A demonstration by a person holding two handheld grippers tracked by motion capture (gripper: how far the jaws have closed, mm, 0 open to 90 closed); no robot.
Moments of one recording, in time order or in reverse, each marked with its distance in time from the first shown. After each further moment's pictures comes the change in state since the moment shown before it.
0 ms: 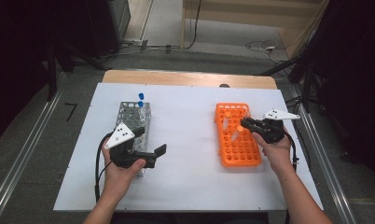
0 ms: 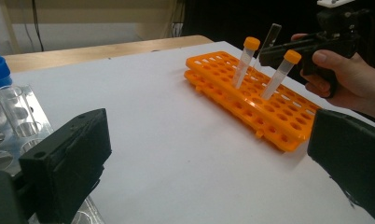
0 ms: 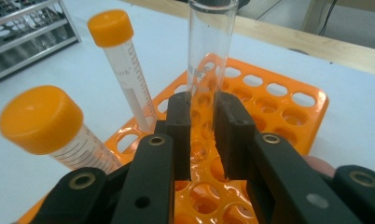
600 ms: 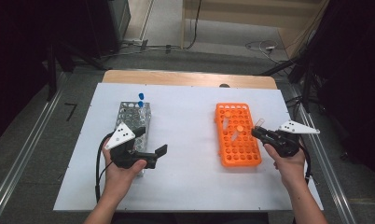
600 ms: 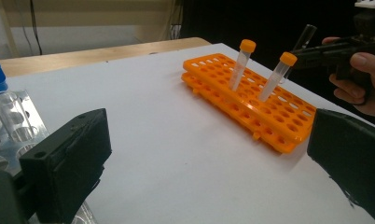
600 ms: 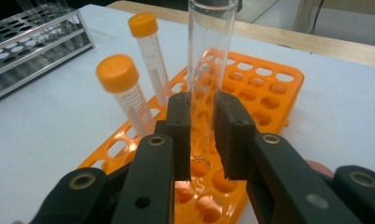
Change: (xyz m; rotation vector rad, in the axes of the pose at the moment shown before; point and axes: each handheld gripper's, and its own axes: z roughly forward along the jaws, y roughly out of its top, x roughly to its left) left arm -0.003 0.001 0.000 -0.010 -0.007 0.006; right arm 0.013 -0.019 -0.051 -0.031 -0.014 0.043
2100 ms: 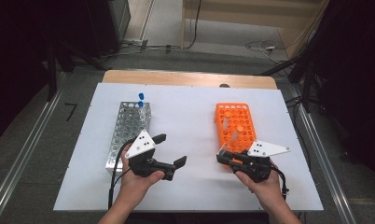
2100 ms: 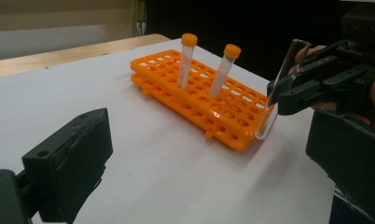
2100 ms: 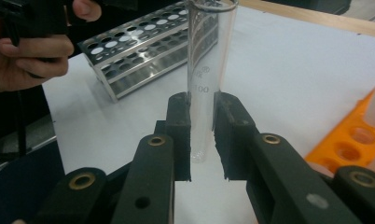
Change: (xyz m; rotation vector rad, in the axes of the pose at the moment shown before) left arm -0.044 0.000 0.020 0.019 -0.128 0.062; right arm 0.112 -0.001 0.007 0.018 0.322 -0.093
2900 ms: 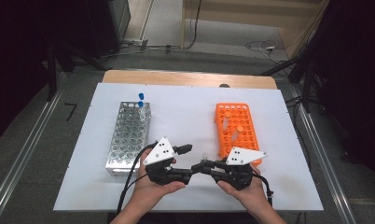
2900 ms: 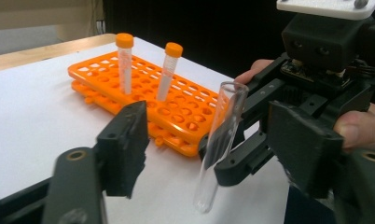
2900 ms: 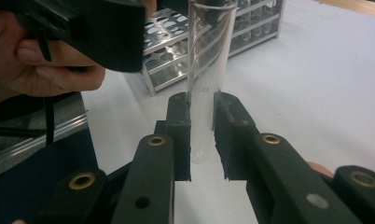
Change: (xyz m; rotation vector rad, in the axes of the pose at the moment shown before) left arm -0.033 0.002 0.024 0.022 -0.144 0.044; right arm 0.036 0.004 0.033 0.056 0.092 -0.062
